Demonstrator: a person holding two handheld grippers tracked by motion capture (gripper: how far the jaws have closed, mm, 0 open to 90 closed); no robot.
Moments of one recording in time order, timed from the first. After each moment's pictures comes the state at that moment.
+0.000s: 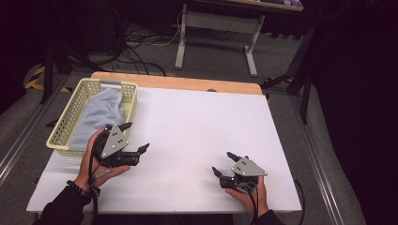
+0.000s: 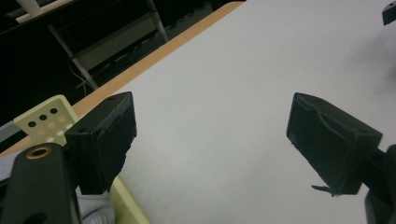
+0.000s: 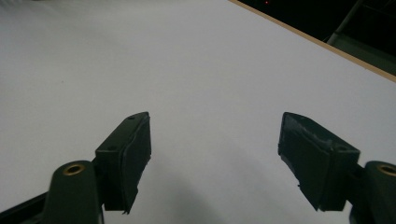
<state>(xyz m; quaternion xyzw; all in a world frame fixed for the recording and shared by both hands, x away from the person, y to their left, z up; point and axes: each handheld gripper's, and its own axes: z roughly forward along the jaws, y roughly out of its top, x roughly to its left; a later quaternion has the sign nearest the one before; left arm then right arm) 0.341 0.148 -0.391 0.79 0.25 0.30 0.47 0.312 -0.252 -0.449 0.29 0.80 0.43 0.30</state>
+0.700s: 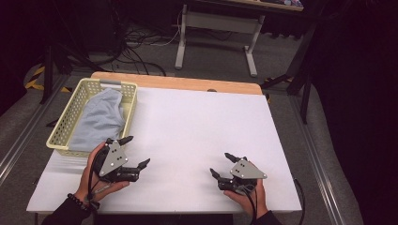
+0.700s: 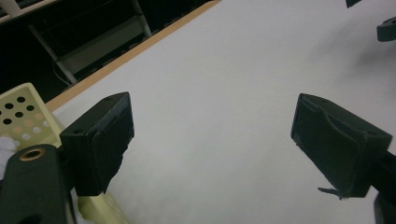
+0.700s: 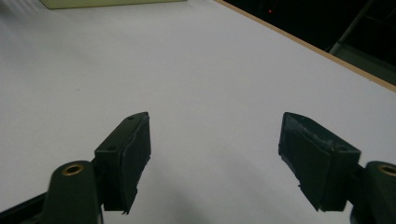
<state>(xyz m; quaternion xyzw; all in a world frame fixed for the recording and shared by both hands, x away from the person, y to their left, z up) 0.315 0.149 -0.416 0.79 0.23 0.29 0.48 0.305 -0.245 -0.446 0.27 0.80 0.44 0.30</state>
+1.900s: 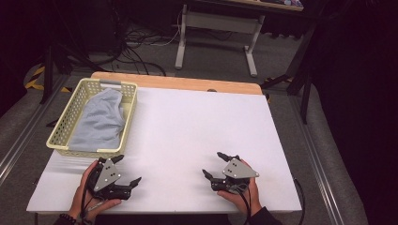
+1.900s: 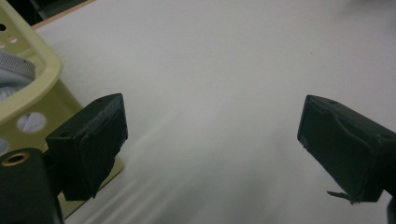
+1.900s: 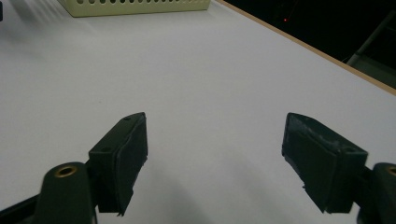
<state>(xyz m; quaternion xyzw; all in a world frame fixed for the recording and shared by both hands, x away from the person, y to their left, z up) 0.293 0.173 -0.469 0.81 0.28 0.25 0.45 0.311 -0.227 -0.449 0.25 0.81 0.45 0.29</state>
